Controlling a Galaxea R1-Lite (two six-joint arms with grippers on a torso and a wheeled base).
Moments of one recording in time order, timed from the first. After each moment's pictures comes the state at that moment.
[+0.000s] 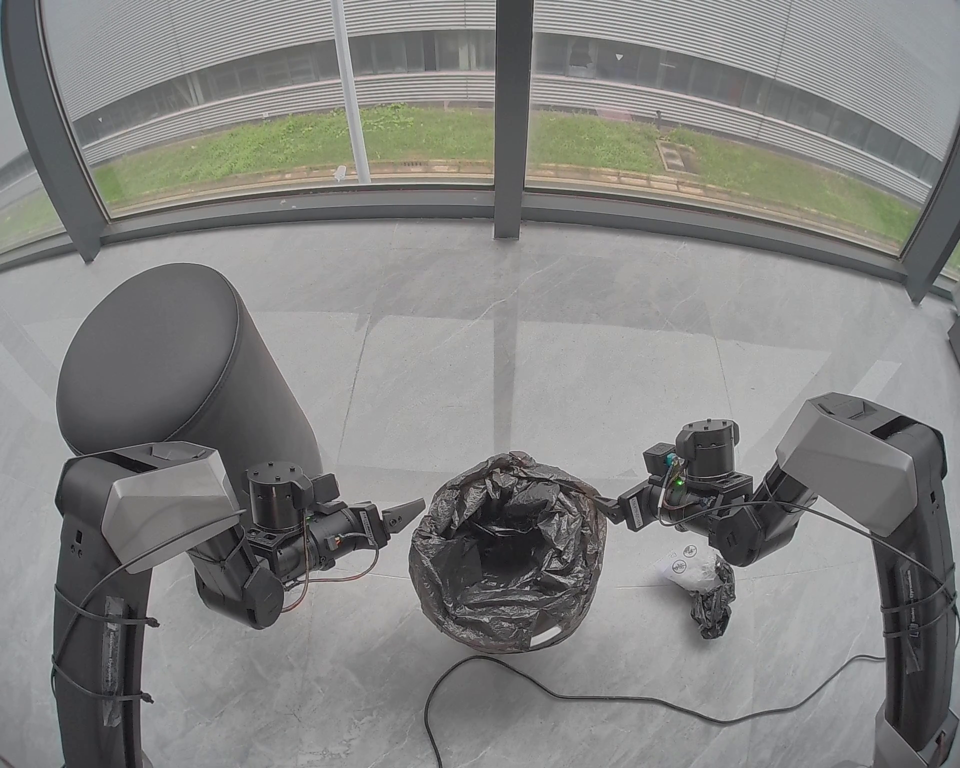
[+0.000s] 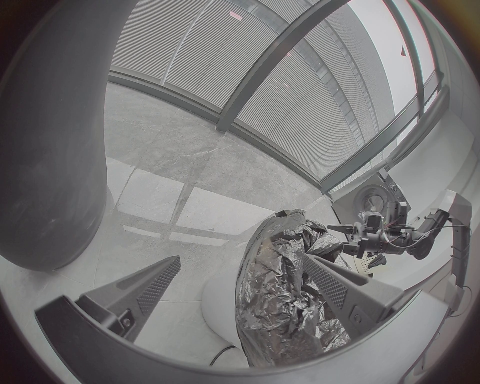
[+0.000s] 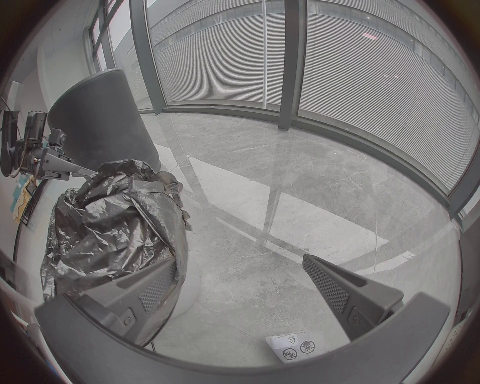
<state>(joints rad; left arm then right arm) -0.24 2.48 -0.93 -1.25 -0.38 -0.36 0.27 2.47 -1.15 -0.86 0.08 -0.22</state>
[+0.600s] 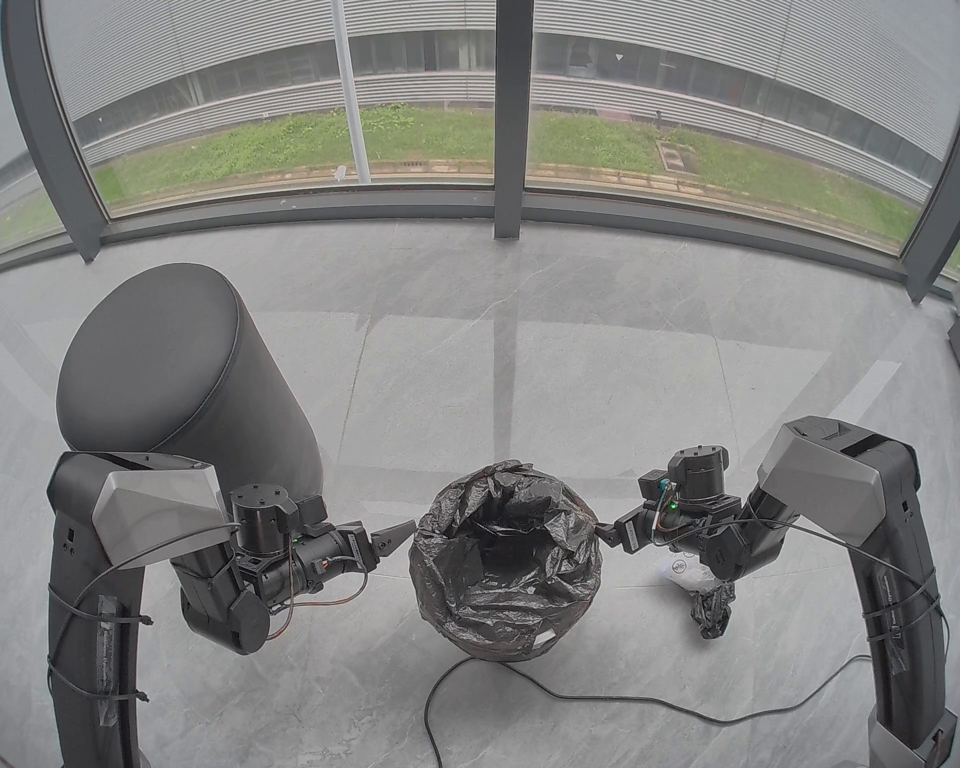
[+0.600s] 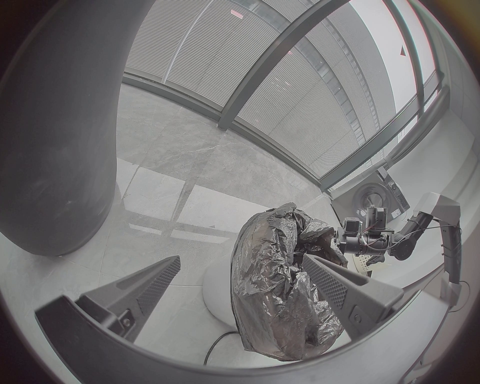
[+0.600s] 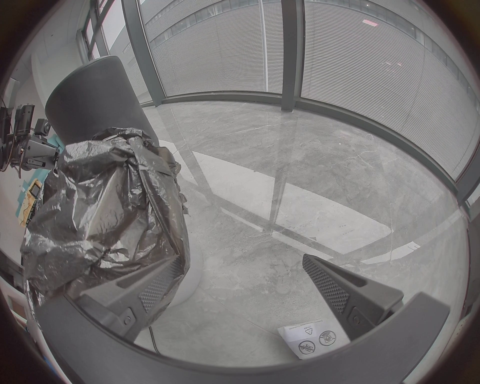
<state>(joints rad) -0.24 2.46 -0.76 -1.39 -0.38 -0.36 0.26 2.59 -1.20 -0.86 0.12 -0.20</state>
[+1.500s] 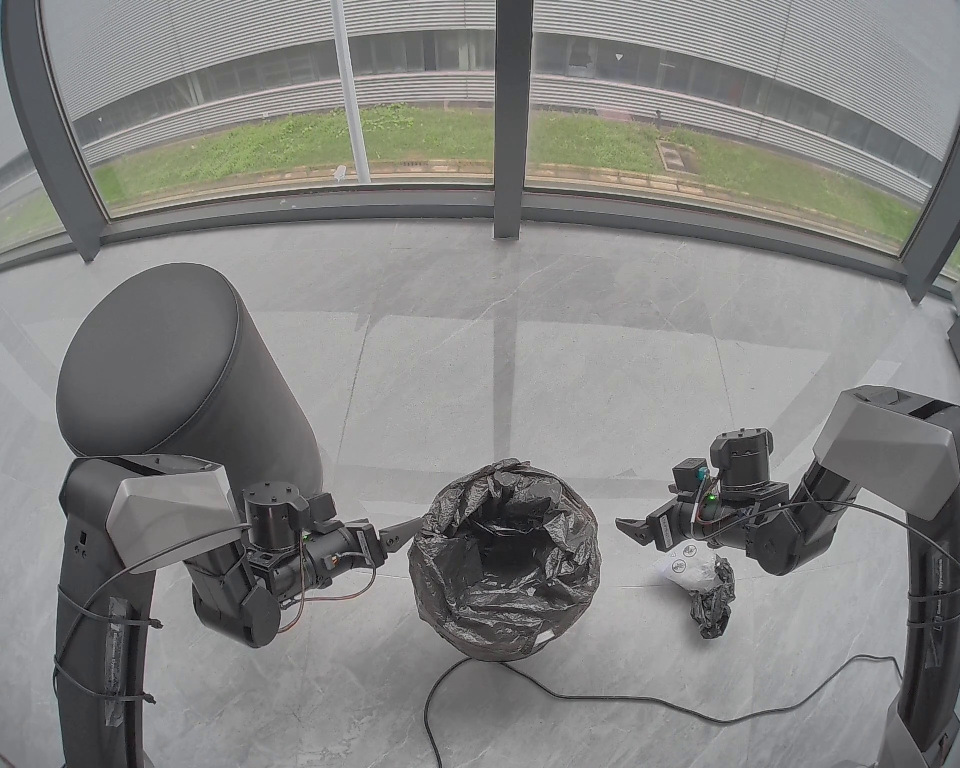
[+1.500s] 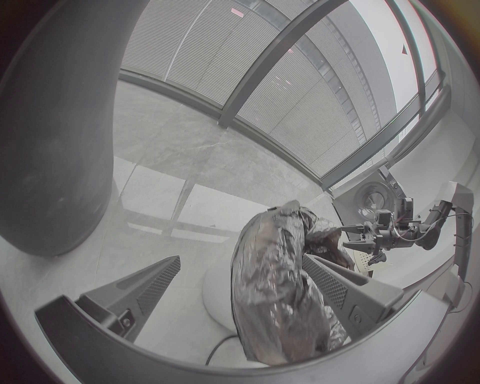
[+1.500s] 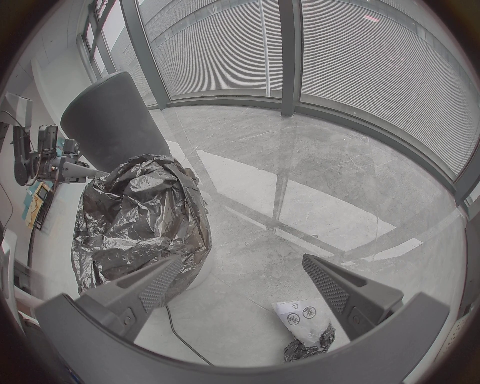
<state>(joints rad) -0.25 2.49 -0.83 -1.35 -0.37 -0.36 0.23 2.35 -0.94 -0.86 0.17 -0.21</state>
